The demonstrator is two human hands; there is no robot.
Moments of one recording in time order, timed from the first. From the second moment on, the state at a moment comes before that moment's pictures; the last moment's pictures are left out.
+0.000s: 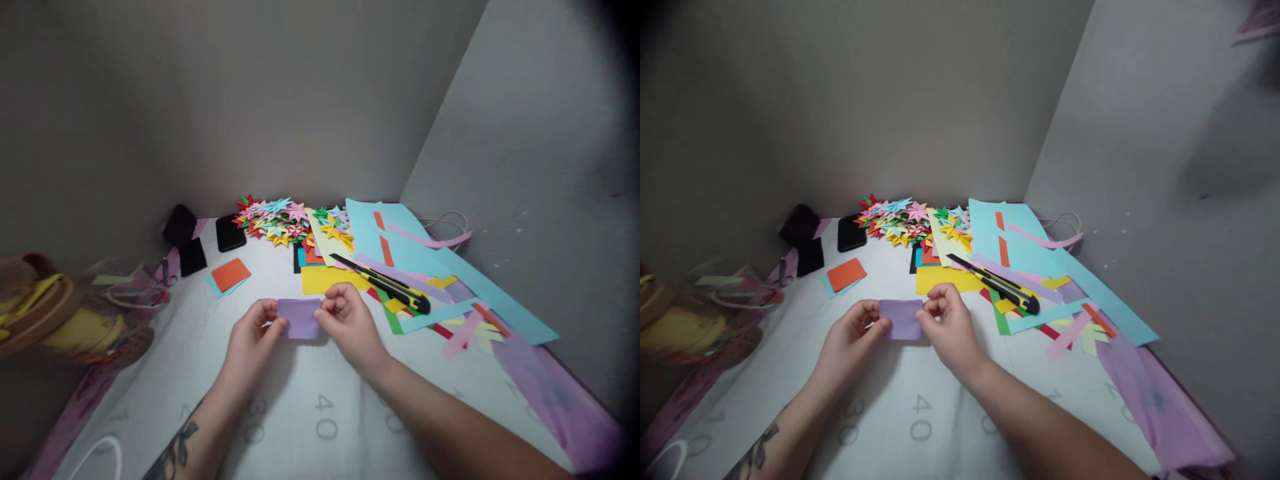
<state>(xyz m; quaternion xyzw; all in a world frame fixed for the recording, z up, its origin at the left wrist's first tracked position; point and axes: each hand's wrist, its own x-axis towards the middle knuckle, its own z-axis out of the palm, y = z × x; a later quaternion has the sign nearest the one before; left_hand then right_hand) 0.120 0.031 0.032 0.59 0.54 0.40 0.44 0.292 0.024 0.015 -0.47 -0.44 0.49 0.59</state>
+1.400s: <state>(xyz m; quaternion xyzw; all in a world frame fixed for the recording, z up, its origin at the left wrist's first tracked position) 0.125 0.021 0.036 0.54 0.53 0.45 0.48 0.302 0.015 0.020 -0.45 -0.66 0.29 0.53</state>
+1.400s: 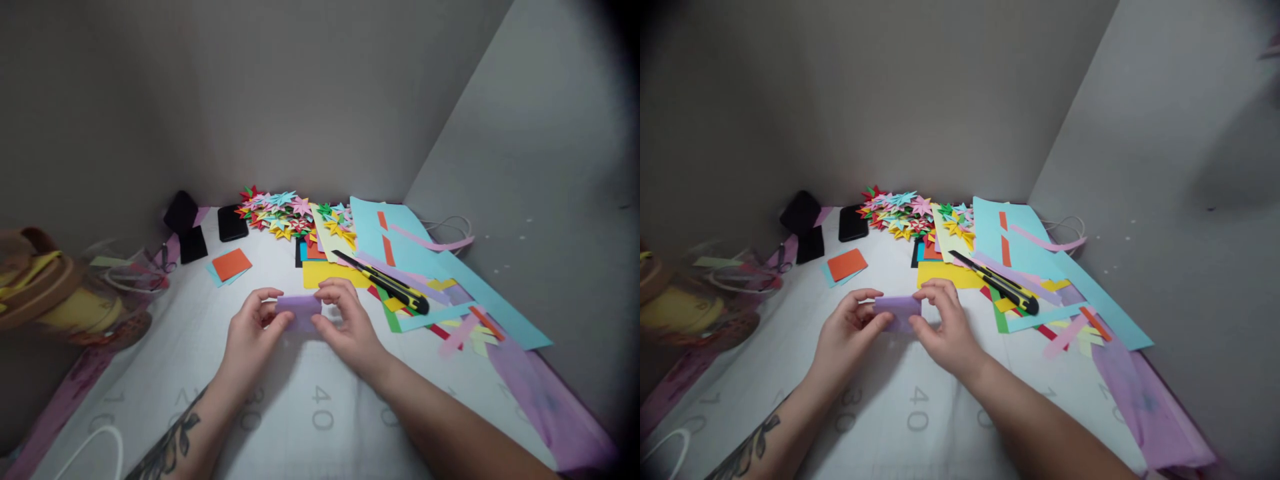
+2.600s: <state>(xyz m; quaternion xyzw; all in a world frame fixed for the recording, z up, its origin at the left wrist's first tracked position) 0.125 0.018 0.034 0.60 0.57 0.43 0.35 0.296 0.019 0.021 -0.52 -0.49 0.42 0.56</state>
